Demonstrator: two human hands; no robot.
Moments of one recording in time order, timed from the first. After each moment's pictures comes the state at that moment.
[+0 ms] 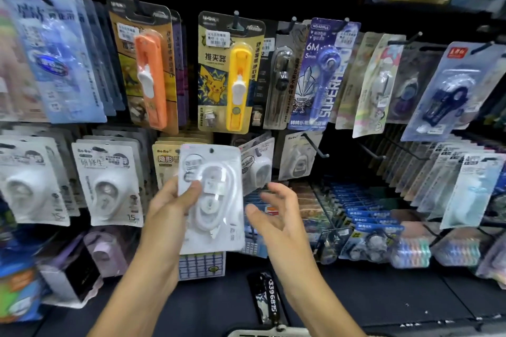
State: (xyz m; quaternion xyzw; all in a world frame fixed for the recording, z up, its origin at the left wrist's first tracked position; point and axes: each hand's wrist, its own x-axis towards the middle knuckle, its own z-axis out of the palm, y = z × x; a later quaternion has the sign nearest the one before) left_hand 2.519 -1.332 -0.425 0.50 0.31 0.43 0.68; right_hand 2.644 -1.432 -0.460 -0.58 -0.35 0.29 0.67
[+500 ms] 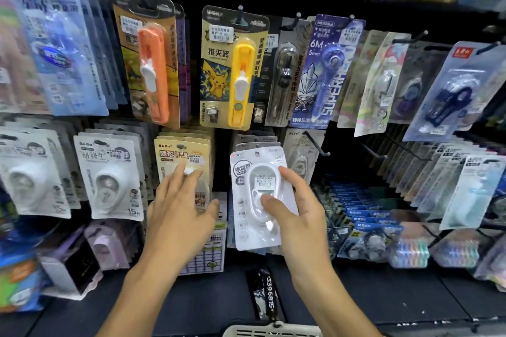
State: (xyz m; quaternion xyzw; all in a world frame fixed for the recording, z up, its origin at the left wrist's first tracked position) left_hand 2.525 -1.309 -0.449 0.83 0.42 0.27 0.23; right_hand 2.655 -1.438 -0.454 -0.59 -0.33 0.16 0.72
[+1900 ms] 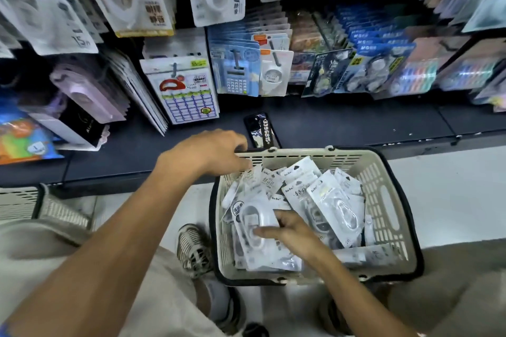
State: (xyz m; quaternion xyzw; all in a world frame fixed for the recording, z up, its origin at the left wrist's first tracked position) left_hand 2.541 -1.391 -0.567 0.92 0.26 -0.24 0.16; right_hand 2.592 -1.610 -0.717 -0.70 -0.19 0.54 0.42
